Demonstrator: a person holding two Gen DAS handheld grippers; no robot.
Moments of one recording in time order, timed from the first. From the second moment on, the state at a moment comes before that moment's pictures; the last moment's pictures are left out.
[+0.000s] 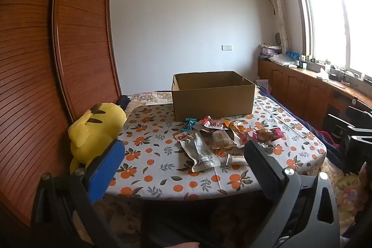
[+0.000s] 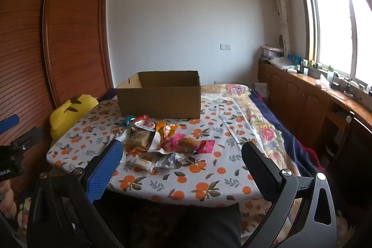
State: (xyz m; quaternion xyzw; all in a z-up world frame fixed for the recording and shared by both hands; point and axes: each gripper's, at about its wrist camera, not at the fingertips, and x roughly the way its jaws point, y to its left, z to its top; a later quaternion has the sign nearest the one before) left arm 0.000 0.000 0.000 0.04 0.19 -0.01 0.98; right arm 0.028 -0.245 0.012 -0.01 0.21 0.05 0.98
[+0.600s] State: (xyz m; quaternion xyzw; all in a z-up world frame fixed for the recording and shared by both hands) left arm 0.000 0.006 -0.003 0.04 0.19 -0.01 0.98; right arm 0.026 -0.243 0.012 -0.01 0.20 0.05 0.98
